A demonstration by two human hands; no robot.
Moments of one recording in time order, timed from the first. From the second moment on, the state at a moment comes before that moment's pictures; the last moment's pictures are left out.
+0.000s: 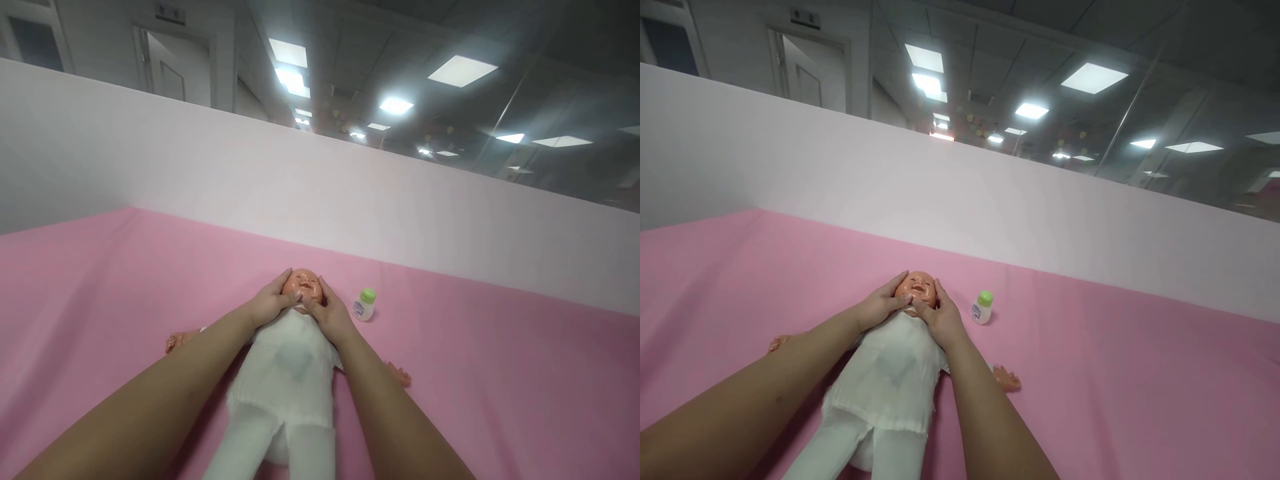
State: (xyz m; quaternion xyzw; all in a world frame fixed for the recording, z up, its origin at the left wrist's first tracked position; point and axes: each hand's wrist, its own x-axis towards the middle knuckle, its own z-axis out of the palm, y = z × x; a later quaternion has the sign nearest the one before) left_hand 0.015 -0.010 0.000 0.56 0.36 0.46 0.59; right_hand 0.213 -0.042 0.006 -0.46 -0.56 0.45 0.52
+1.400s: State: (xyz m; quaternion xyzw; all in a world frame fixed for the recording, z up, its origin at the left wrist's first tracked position) left_hand 0.016 -0.009 -0.006 0.57 0.34 0.46 0.60; right_hand 0.218 -0.032 -0.004 -0.38 -0.51 0.58 0.51
